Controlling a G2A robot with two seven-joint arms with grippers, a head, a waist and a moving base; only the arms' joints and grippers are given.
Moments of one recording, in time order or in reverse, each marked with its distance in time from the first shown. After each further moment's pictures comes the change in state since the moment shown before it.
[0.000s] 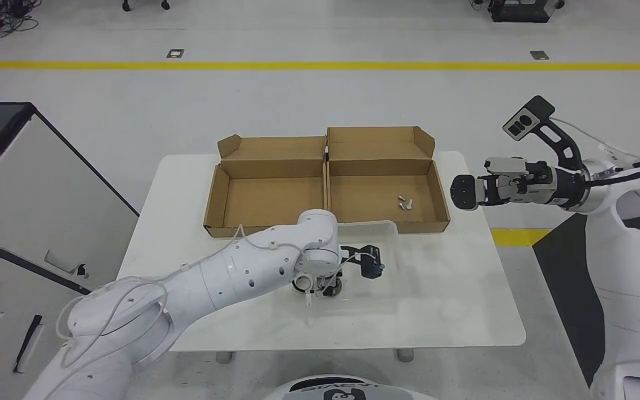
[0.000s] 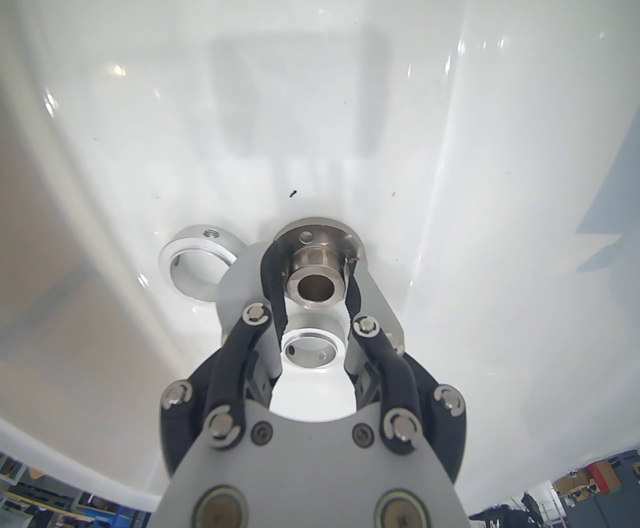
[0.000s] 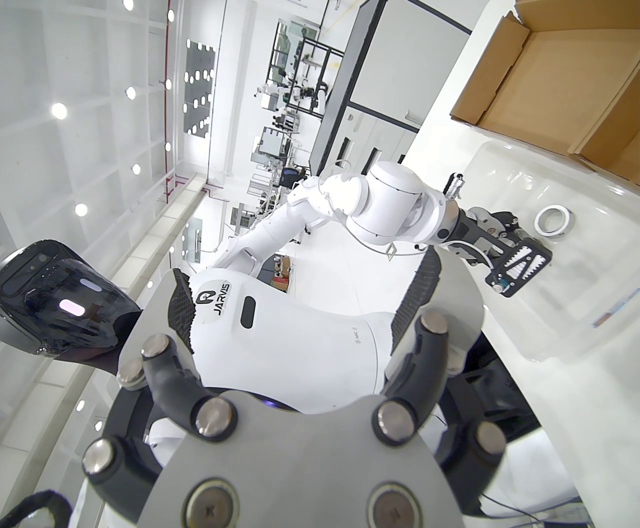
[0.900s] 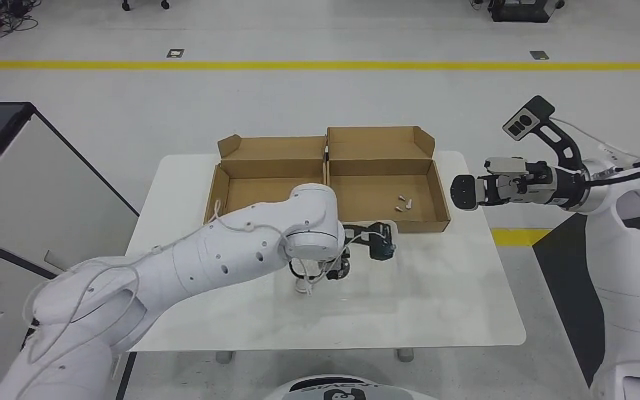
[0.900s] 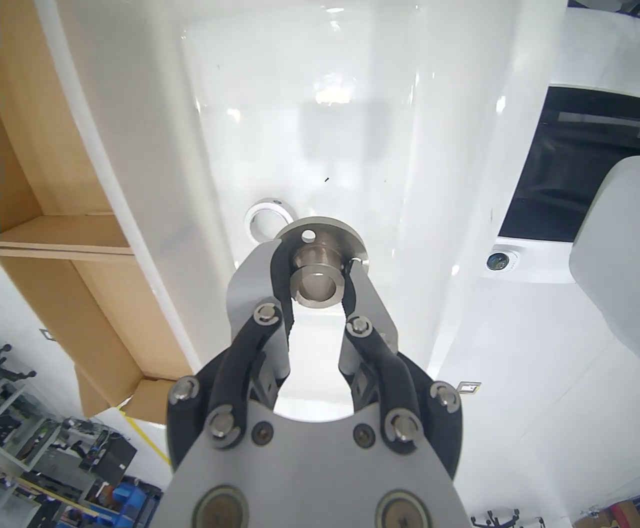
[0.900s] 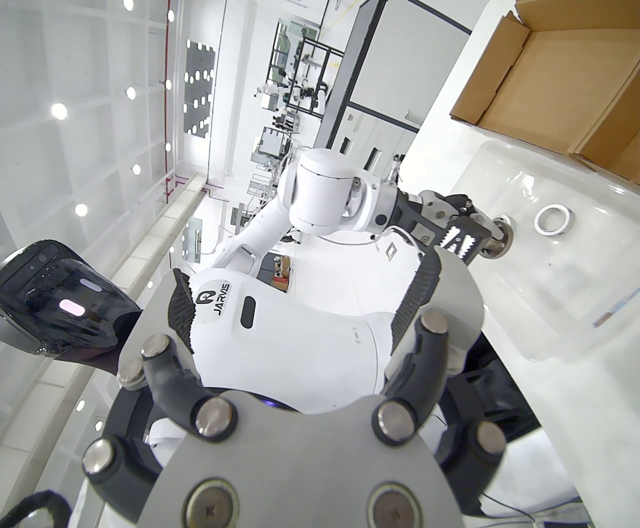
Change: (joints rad) left arm -0.167 0.082 -0.056 -0.275 -0.143 0.104 -0.105; right arm 0.000 0.000 0.000 0.000 0.000 0.000 0.000
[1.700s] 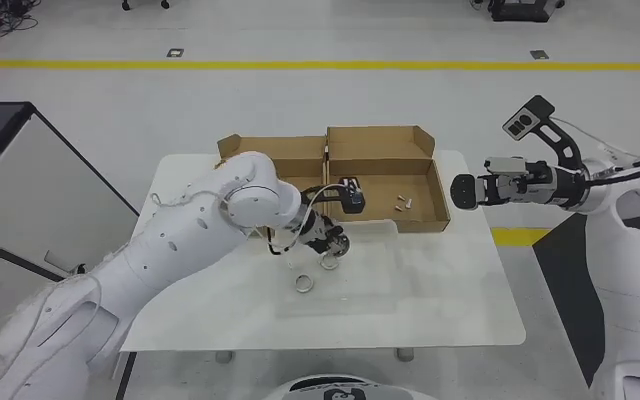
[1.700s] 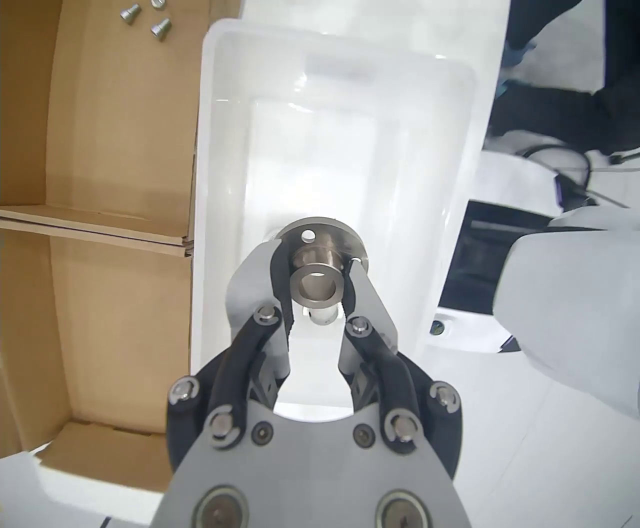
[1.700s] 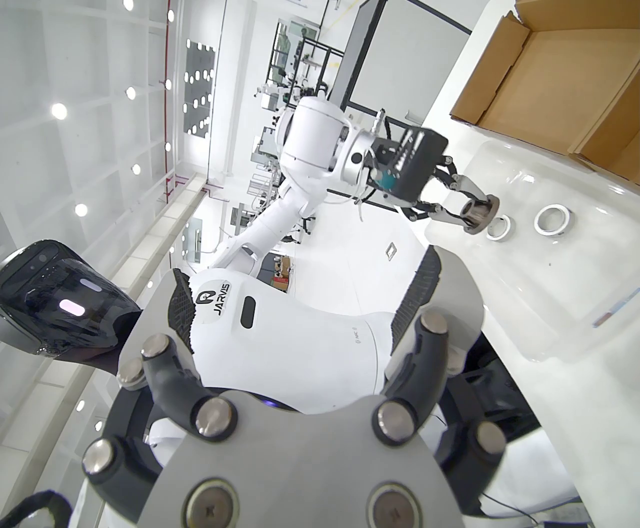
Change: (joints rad) left arm 0.188 0.163 -0.347 0.068 -0.227 -0.108 0.206; right arm 0.000 0.000 0.000 0.000 0.000 0.000 0.000
